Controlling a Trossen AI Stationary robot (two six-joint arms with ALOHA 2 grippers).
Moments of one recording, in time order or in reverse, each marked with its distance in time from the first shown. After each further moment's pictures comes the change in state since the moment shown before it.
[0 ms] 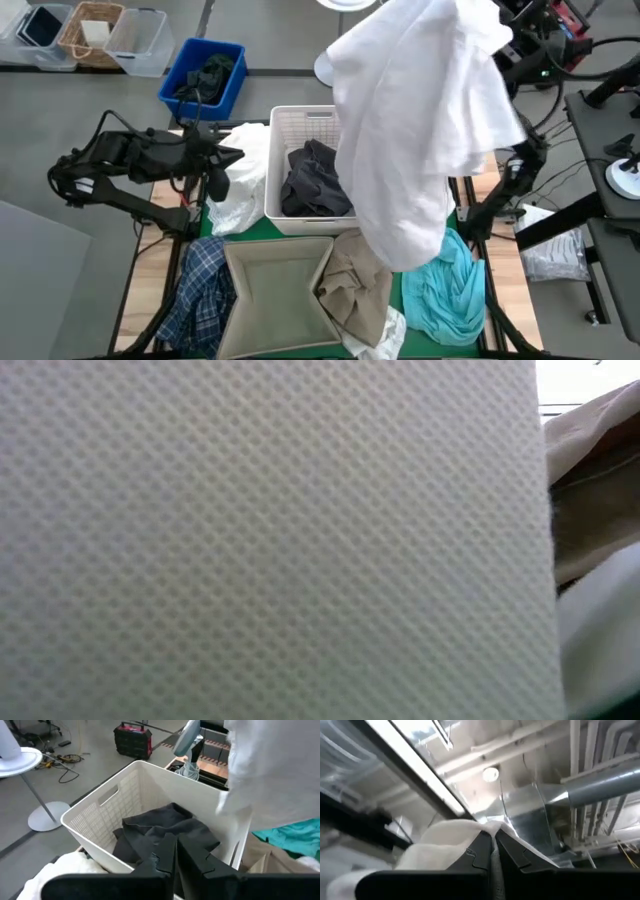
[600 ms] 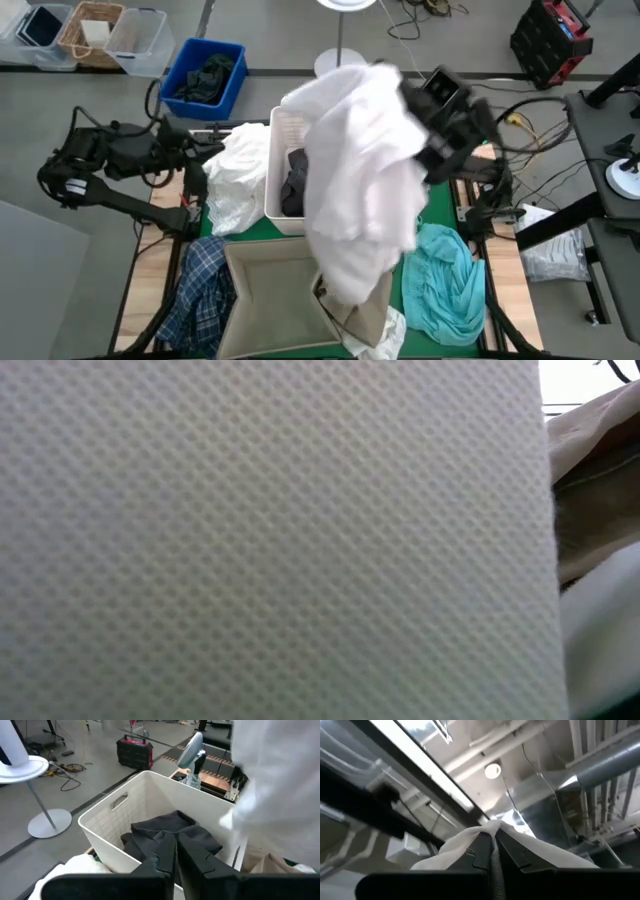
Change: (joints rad) left arm 0.001 -0.110 0.000 -0.031 -0.013 0.010; right arm 0.472 0.216 0.035 0.115 0.275 -0.295
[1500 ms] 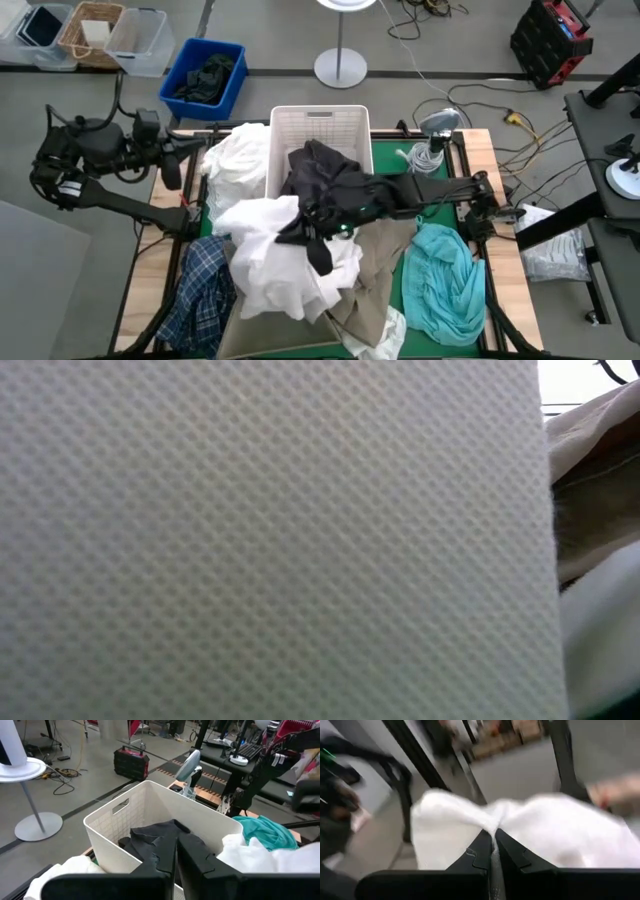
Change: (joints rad) left arm 0.000 -0.097 0.000 -0.018 0.002 -0.037; right arm 0.119 0.109 -0.003 -1.306 0.021 0.014
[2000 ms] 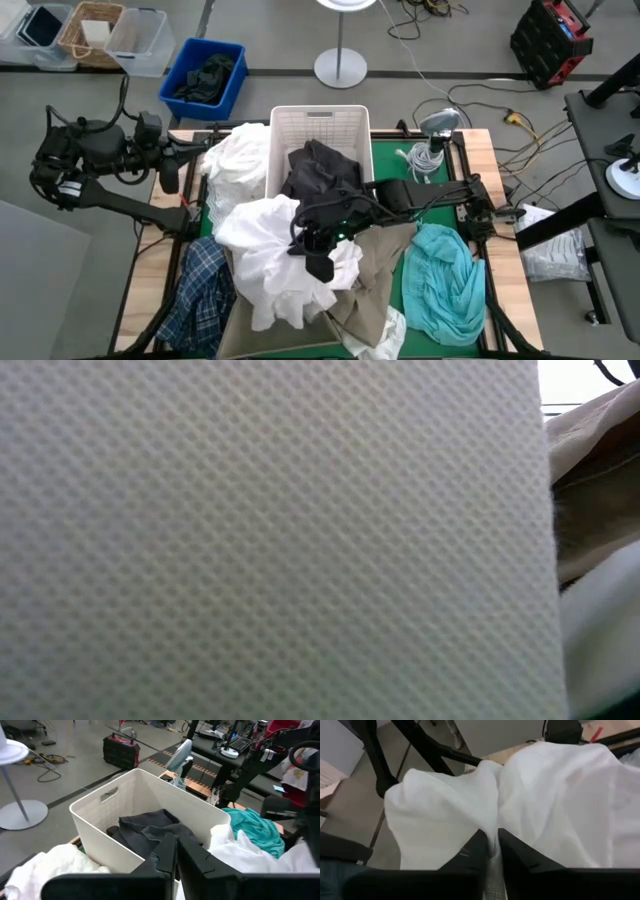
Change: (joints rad) left arm 0.000 -0.005 0.000 -0.034 0.072 -0.066; right arm 0.002 0.035 -0.002 -0.211 -0.034 0.008
